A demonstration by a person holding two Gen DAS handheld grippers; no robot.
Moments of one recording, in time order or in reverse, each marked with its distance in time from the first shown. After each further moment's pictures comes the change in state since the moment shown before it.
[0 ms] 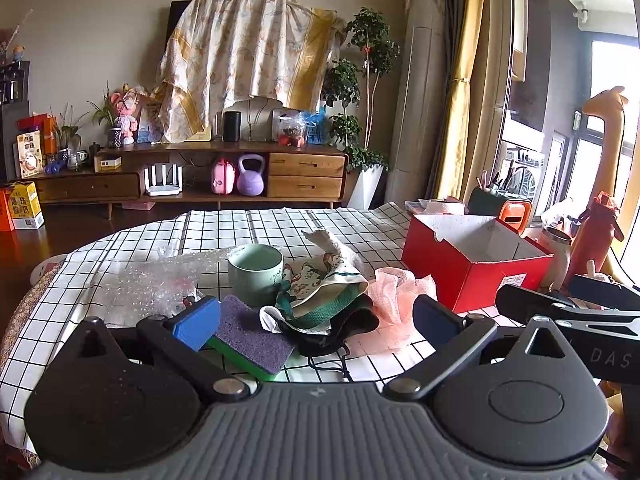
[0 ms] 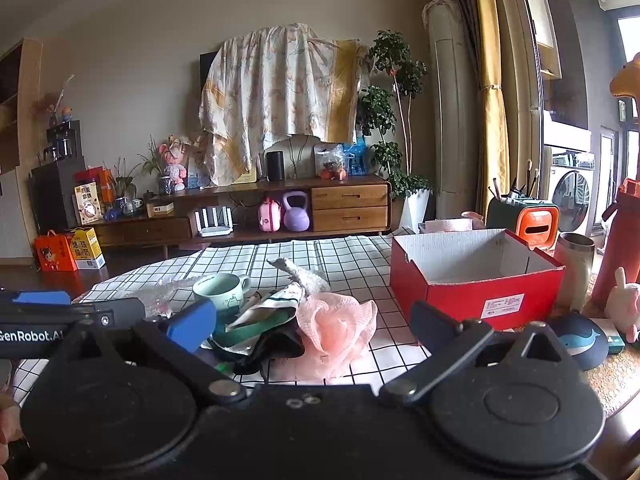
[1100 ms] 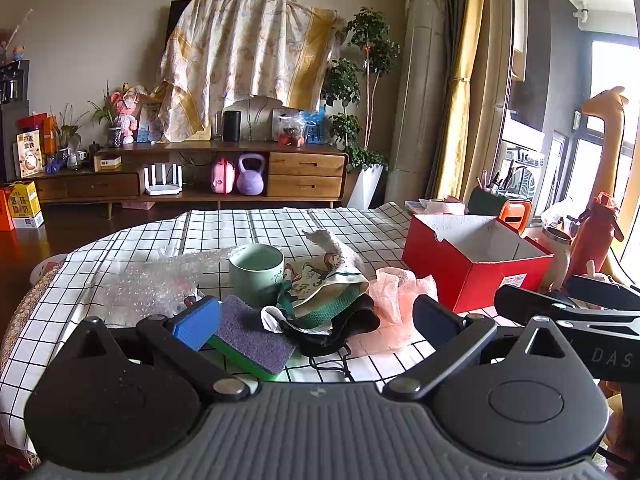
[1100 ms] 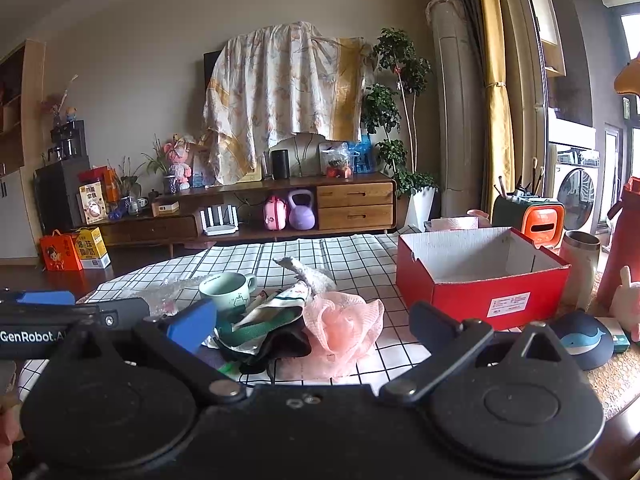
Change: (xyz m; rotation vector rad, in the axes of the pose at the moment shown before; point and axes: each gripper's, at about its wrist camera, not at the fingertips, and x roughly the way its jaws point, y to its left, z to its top) left arm -0.001 0.001 -0.001 -0.004 0.001 -0.005; right arm -0.001 0.007 -0.002 0.005 0.005 0.010
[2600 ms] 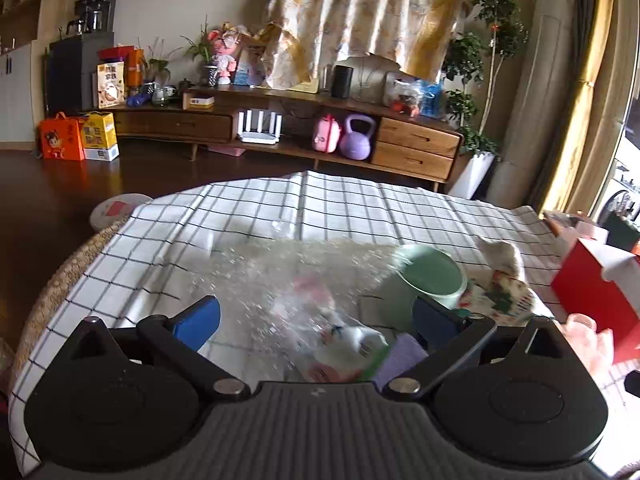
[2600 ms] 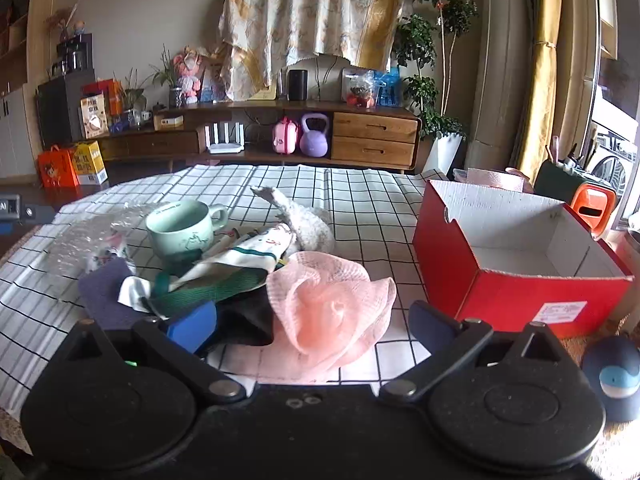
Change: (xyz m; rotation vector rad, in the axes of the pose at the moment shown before) left arm 0.142 0.157 0.022 -0.195 0.126 0.260; right arm 0.145 -0.022 0.005 -0.137 0.247 0.039
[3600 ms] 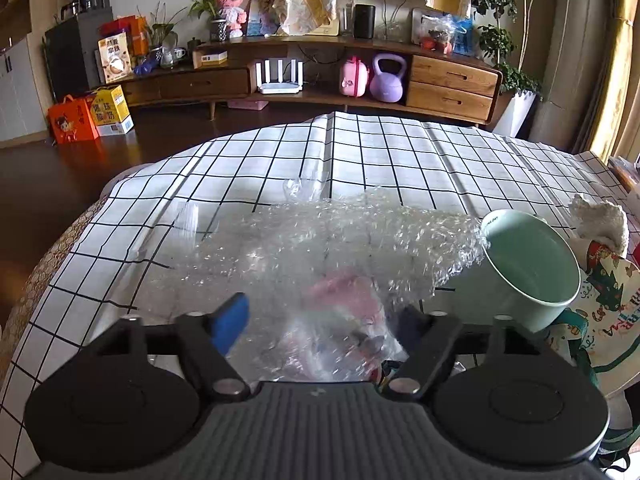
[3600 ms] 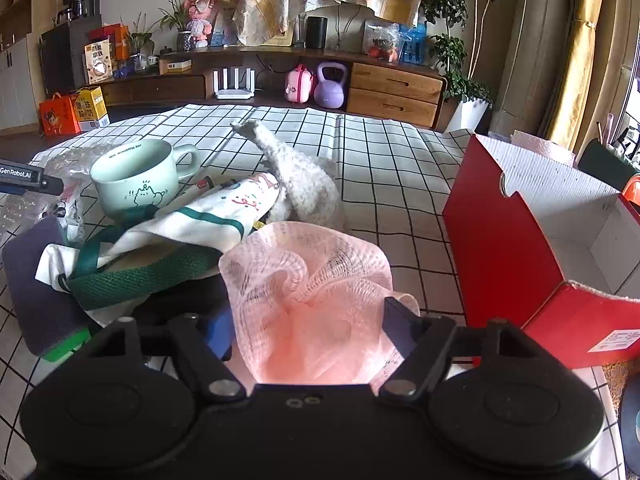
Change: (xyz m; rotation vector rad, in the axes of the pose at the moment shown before) left arm 0.121 -0.008 0.005 0.060 0.170 0.110; right arm 0.094 -0.008 0.001 -0.071 0.144 0.033
